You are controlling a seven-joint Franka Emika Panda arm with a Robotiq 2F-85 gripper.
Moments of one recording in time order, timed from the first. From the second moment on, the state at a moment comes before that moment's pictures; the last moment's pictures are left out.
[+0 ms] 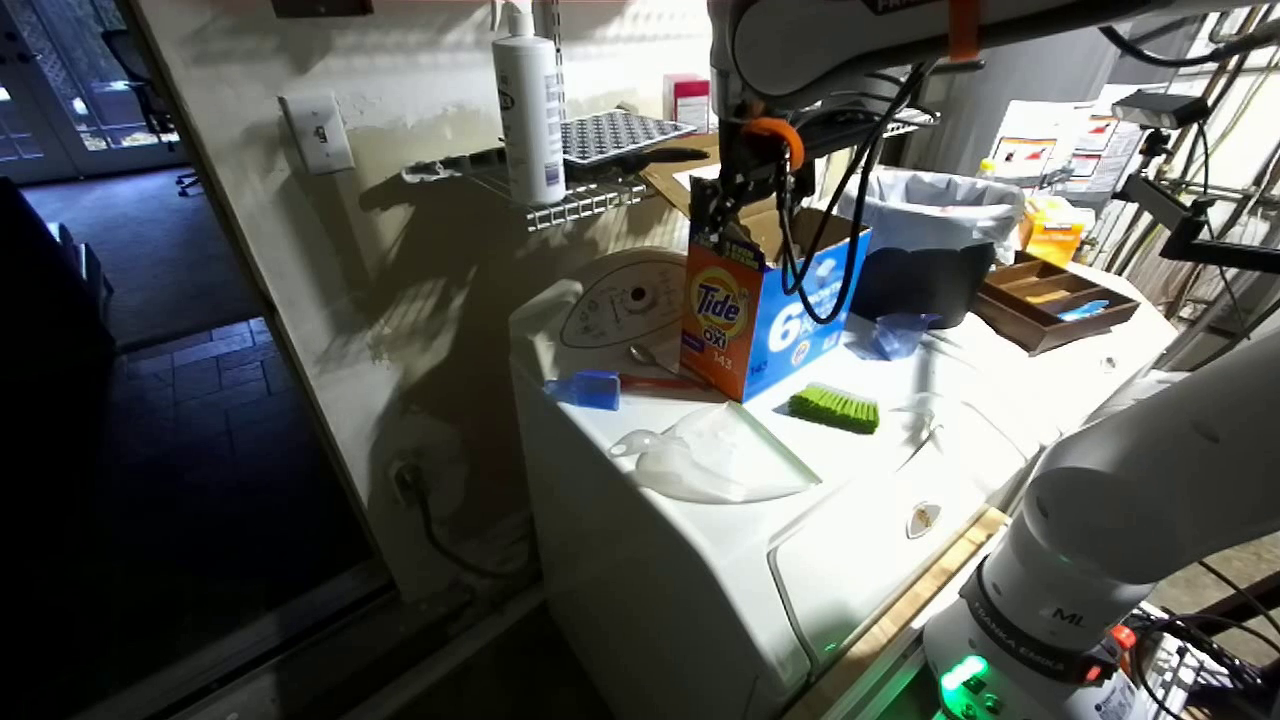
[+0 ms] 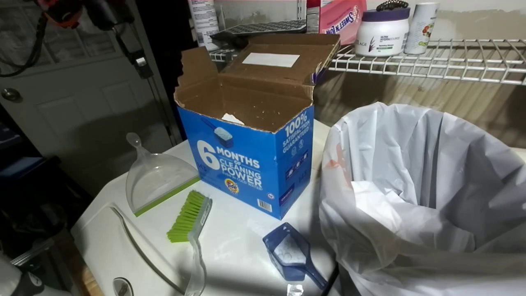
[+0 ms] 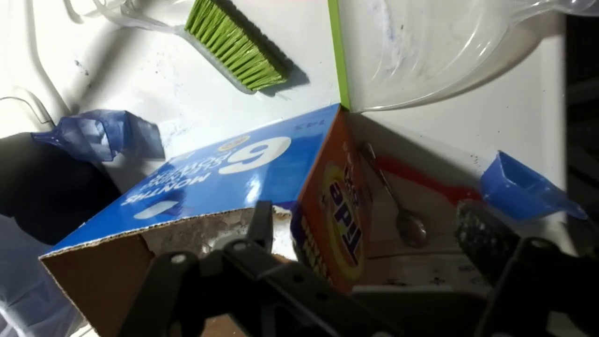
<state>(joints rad) -0.03 -0.46 0.22 -2.22 -0.20 1.80 0.54</state>
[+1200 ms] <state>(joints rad) 0.00 -0.51 0.33 -2.46 -0.19 1.89 1.16</state>
